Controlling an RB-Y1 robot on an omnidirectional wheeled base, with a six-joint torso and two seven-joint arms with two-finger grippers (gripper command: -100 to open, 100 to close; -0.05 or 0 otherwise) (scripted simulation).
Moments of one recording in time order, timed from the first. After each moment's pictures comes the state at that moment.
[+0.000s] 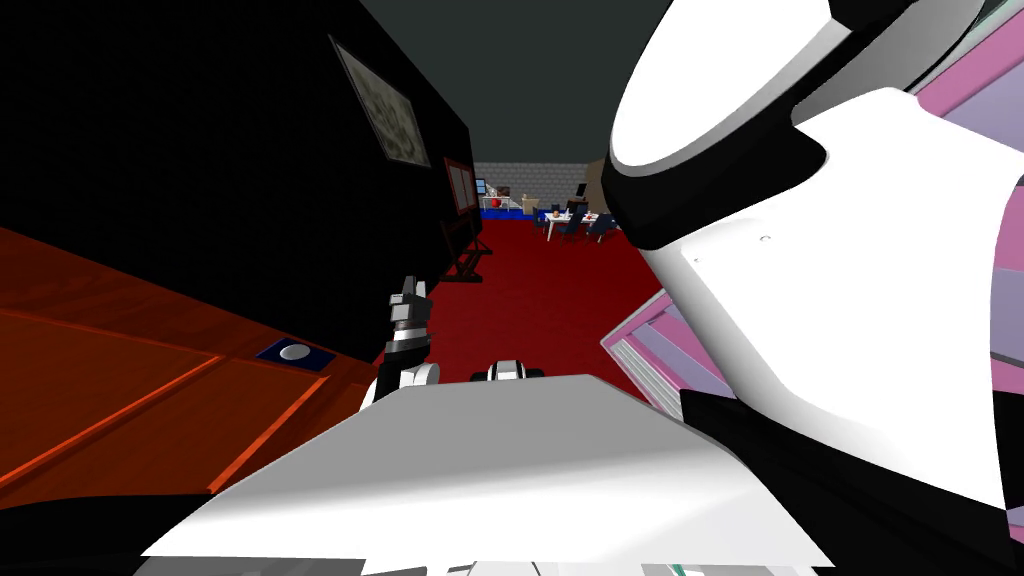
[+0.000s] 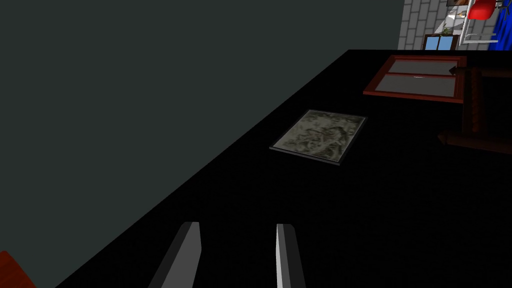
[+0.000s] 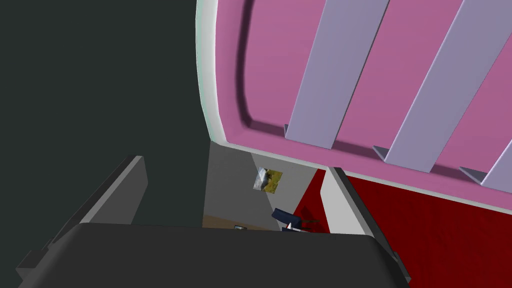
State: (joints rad) left arm 0.51 0.00 -0.06 -2.26 -0.02 -0.36 0.02; right arm -2.17 -0.31 -0.47 -1.58 -1.50 -1.35 0.68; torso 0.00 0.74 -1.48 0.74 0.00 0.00
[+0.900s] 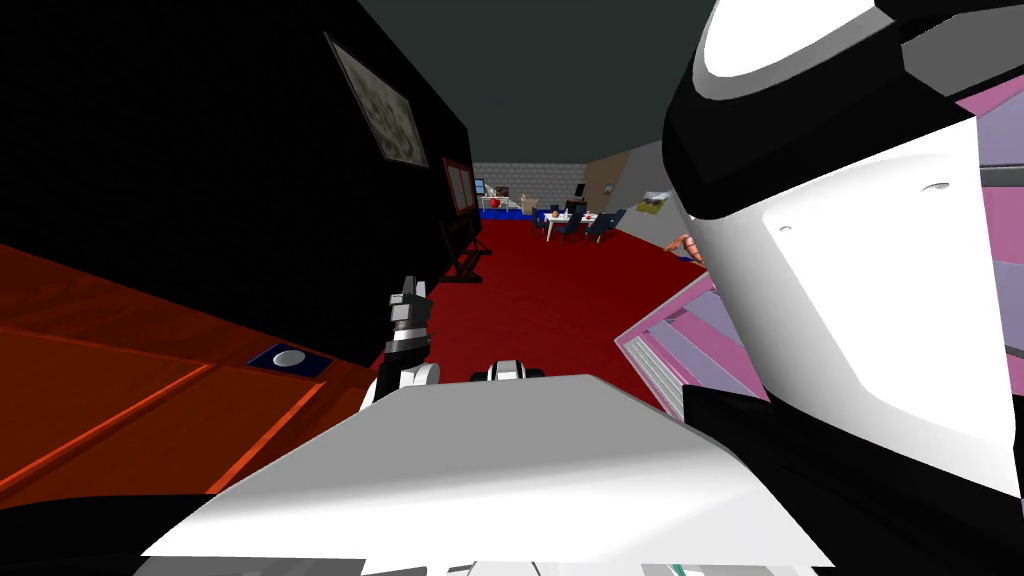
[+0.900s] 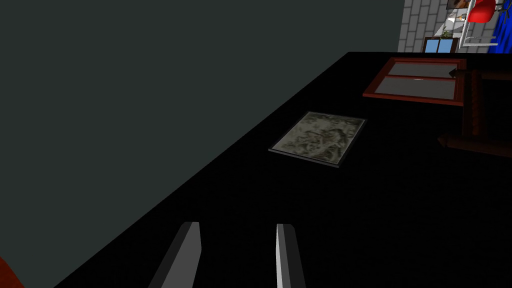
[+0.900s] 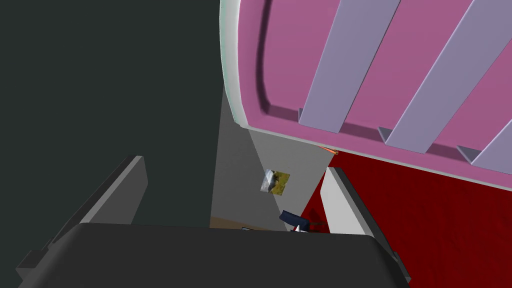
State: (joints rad) left arm 0.51 0.00 -0.06 -2.26 -0.02 -0.36 0.02; right arm -2.26 -0.42 -0.45 -1.42 -1.56 -1.36 0.64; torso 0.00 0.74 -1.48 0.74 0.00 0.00
